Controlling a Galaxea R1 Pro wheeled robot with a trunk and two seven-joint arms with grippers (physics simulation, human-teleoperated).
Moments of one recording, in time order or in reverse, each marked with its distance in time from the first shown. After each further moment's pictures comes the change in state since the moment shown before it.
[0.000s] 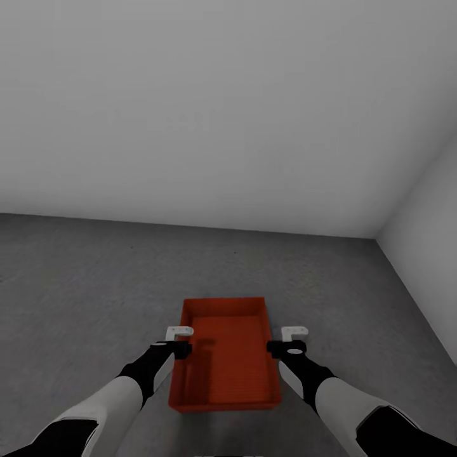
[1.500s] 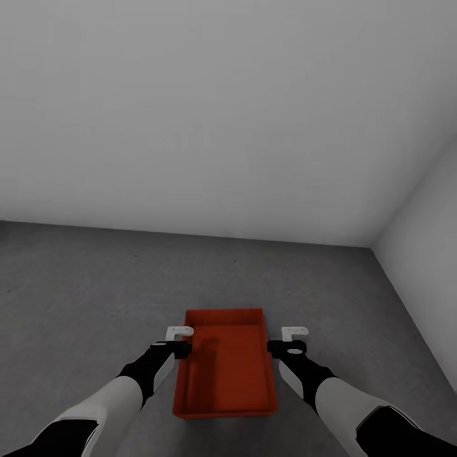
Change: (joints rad) left arm 0.000 0.000 0.000 0.000 0.000 0.000 0.000; right arm 0.000 0.000 -0.002 0.000 -0.002 0.000 -0.002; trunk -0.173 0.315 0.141
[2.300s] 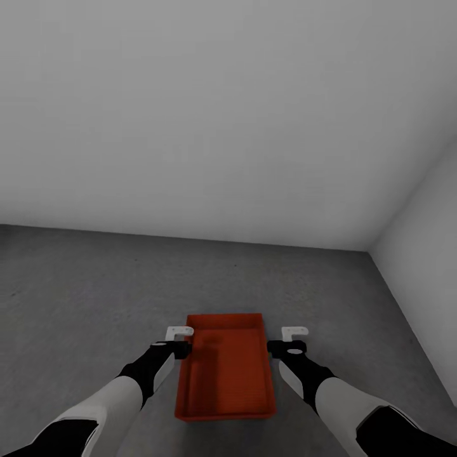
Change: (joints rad) left arm 0.000 0.000 0.000 0.000 0.000 0.000 0.000; right arm 0.000 0.000 0.000 0.000 0.000 0.000 -0.001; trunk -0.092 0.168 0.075
